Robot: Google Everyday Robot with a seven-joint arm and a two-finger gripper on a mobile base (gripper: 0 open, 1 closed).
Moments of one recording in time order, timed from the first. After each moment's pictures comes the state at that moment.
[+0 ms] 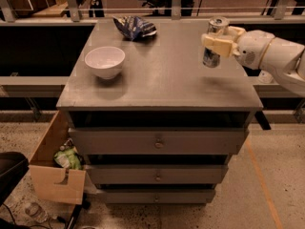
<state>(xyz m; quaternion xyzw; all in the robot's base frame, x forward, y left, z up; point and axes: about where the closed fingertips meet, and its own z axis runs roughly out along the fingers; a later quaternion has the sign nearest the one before) 0.683 -0.183 0.970 -0.32 0.63 0.26 0.66</state>
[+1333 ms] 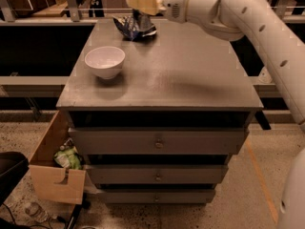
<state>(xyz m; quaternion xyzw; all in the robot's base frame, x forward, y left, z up) 0.733 0.023 1.060 -0.41 0.56 0.34 0.64</state>
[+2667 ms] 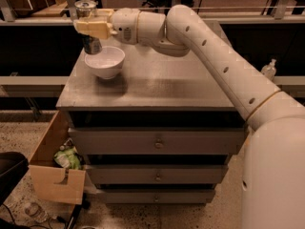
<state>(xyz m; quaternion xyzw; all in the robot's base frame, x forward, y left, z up) 0.691 0.172 1.008 -0.46 0.50 0.47 0.56</state>
